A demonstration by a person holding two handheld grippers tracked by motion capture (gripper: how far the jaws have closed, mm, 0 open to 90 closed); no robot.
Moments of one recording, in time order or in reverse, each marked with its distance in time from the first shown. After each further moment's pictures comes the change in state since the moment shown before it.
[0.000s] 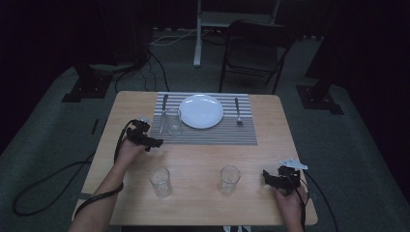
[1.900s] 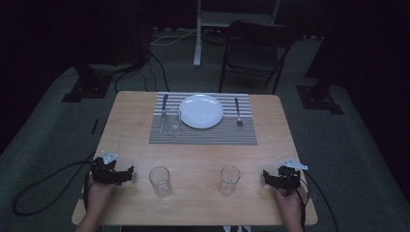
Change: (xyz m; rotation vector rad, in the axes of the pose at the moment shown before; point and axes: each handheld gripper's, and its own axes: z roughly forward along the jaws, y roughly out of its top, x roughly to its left) left arm 0.007 -0.139 -0.063 -0.155 0.216 -0.097; right arm 0.000 0.000 0.000 0.000 -0.002 0.006
